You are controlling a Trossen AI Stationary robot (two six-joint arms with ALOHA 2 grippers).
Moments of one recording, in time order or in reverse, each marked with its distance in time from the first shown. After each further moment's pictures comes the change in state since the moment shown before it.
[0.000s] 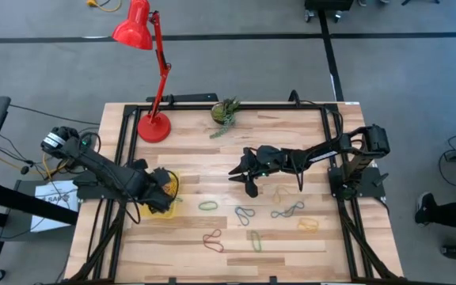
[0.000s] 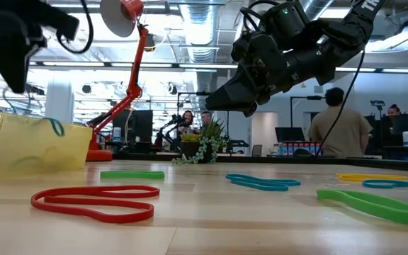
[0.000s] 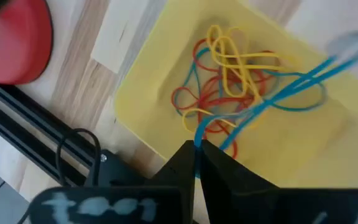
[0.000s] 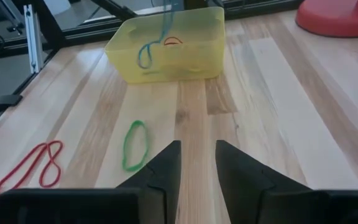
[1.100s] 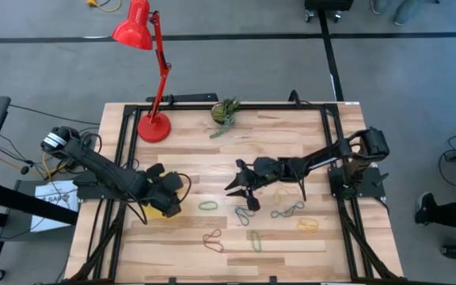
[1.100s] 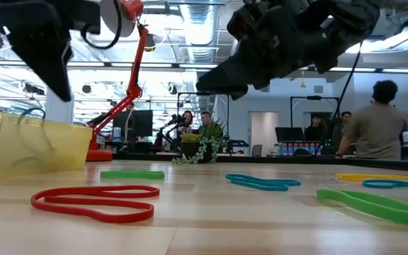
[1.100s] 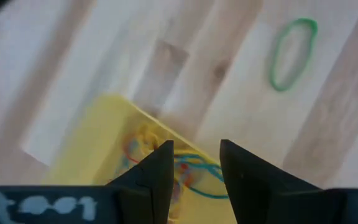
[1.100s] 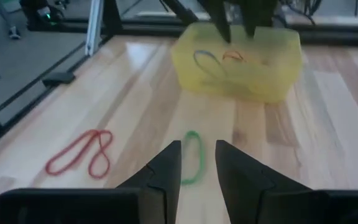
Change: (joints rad) left arm 0.000 0.000 -0.068 0.428 -0.124 0.115; right arm 0.129 0.025 0.072 -0.016 -0.023 -0.142
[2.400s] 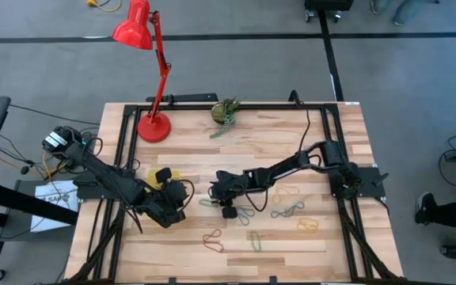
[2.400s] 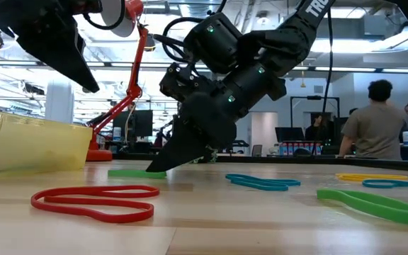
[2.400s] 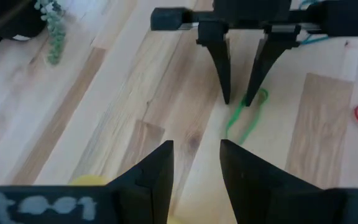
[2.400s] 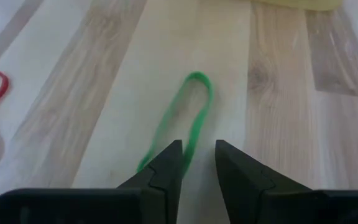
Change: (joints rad) left arm -0.101 0.010 -0.073 0.303 -0.277 0.143; right arm 0.032 0.433 0.424 -0.338 0.104 -0.028
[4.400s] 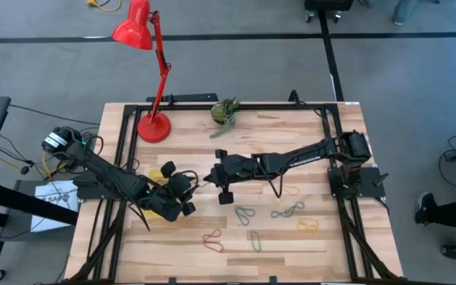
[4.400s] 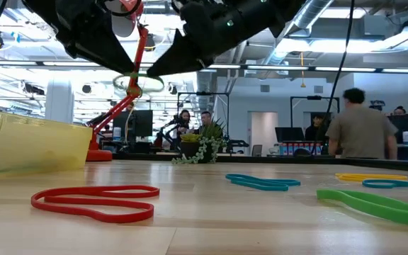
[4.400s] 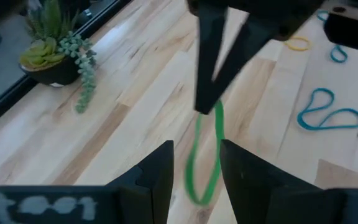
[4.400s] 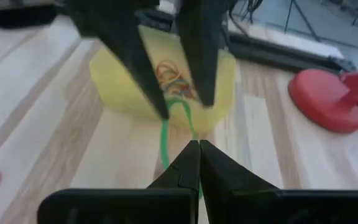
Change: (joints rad) left arm 0.066 0.000 -0.003 0.207 -0.156 0.081; right arm -0.029 -0.262 0.064 -0.097 0.155 -0.148
